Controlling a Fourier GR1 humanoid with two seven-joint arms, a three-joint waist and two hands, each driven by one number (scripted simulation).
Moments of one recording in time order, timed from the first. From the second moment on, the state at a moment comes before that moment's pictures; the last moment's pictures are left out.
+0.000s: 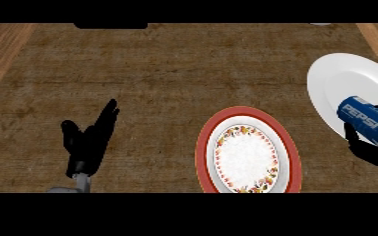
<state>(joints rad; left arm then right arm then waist) 0.00 0.17 -0.15 -1.47 0.17 0.12 0.19 0.14 -0.55 -0.06 -1.75 0.14 -0.55 -0.07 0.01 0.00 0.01</state>
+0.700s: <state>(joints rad) -0.02 0.15 -0.15 -1.47 0.16 0.10 0.21 -0.37 -0.66 -0.28 -0.82 0.02 -0.35 -0.49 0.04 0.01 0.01</state>
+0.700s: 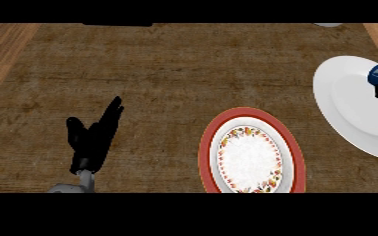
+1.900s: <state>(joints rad) -0.03 0.15 -0.14 -1.46 0.16 0.08 0.20 -0.63 -0.76 -0.40 -0.23 -0.05 0.09 -0.72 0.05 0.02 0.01</state>
